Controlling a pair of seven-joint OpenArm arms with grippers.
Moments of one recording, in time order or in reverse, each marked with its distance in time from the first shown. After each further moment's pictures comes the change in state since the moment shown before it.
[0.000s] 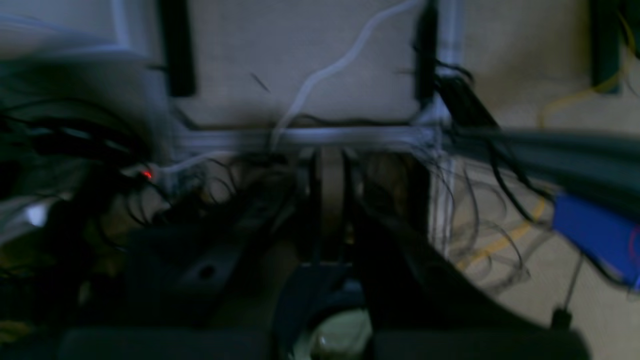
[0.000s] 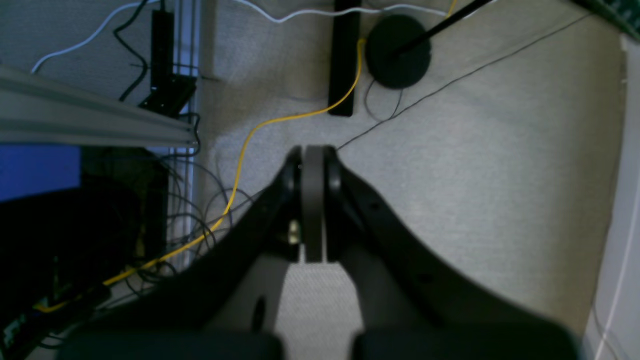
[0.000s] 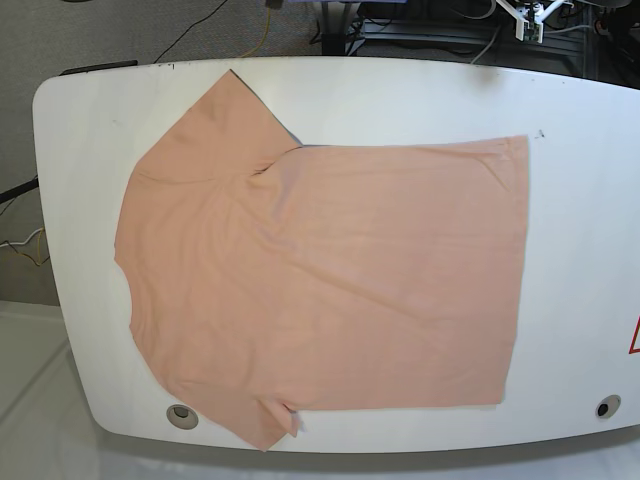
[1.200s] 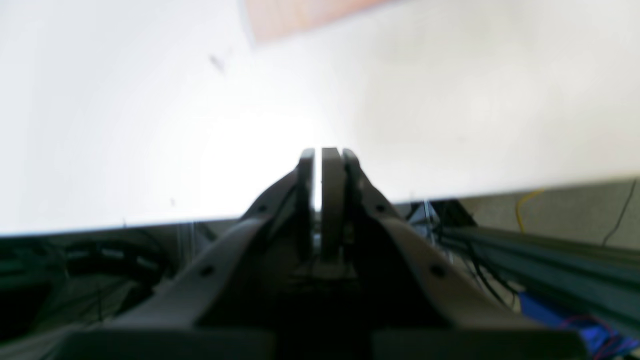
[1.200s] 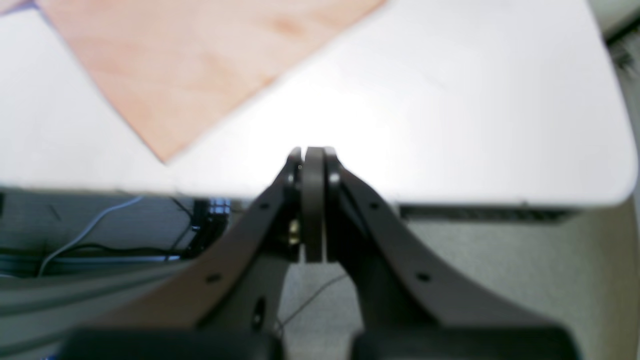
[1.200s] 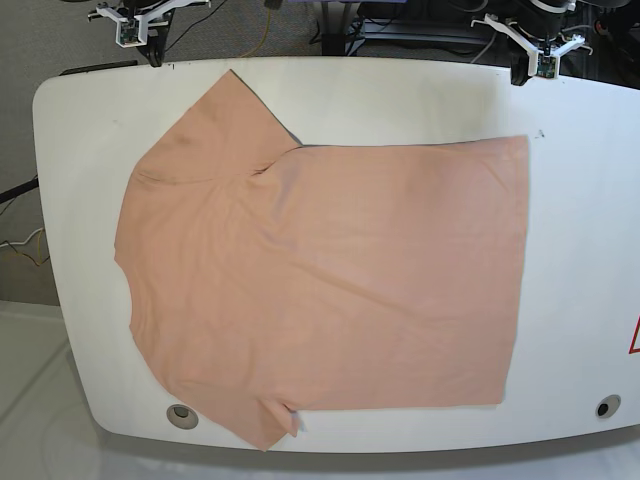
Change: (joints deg) left arm 0.8 -3.6 -2.1 17.3 -0.3 0.0 -1.0; right arm 1.9 -0.5 4.1 22.1 10.2 3.7 -5.5
